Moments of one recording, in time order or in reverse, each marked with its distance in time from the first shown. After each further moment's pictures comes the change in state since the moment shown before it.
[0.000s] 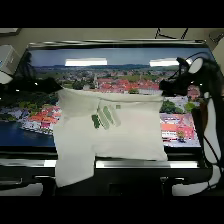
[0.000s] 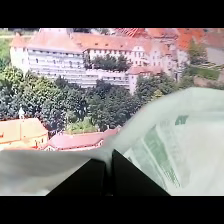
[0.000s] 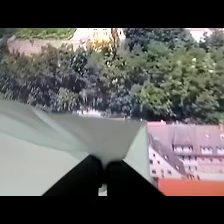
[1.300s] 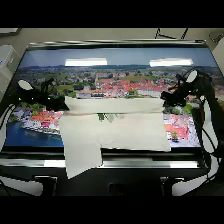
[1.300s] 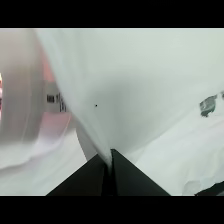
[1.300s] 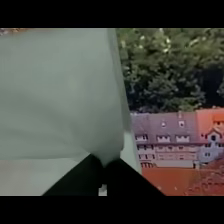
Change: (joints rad) left arm 0.013 -0.194 -0.016 0.141 -0.282 -0.005; right arm -0.083 -0.074 -0.085 0.002 0.090 -0.030
